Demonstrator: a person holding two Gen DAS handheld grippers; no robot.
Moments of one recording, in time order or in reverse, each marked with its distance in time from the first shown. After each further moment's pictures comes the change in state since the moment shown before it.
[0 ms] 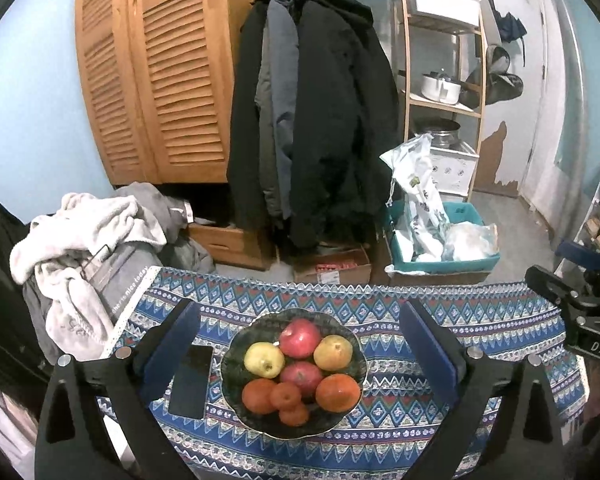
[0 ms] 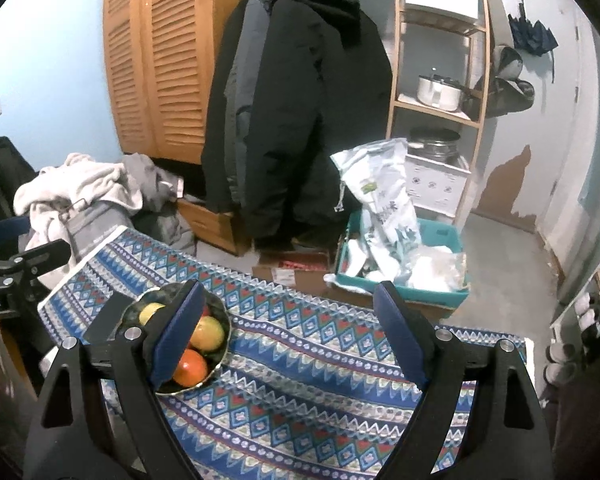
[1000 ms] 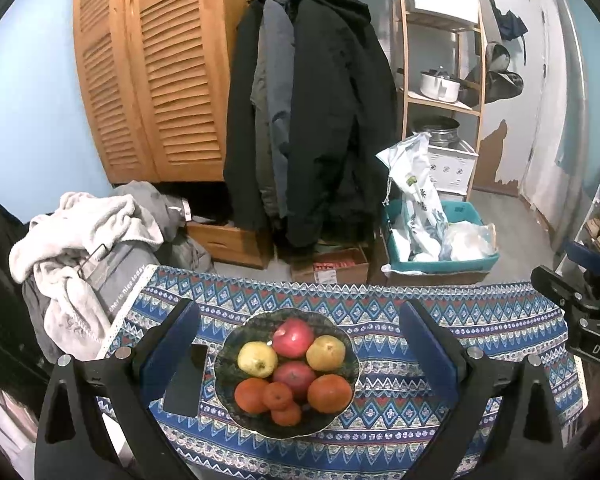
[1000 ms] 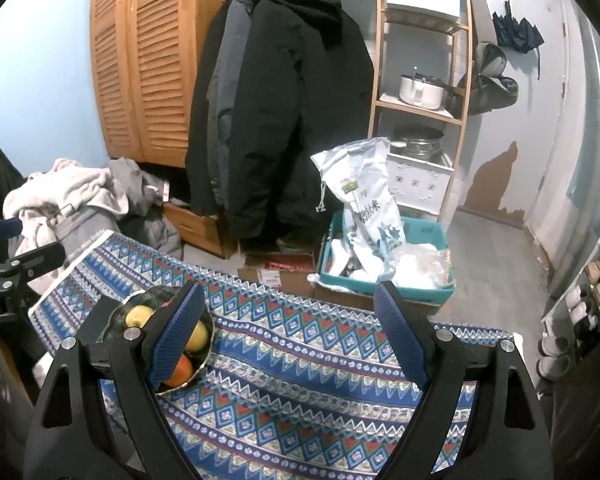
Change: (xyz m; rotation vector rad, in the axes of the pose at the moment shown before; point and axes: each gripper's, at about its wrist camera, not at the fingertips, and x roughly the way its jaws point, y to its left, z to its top) left arm 0.002 -0.007 0.004 -0.014 0.012 -0.002; right arm -0.005 -0.014 -0.004 0.015 -0.005 -0.040
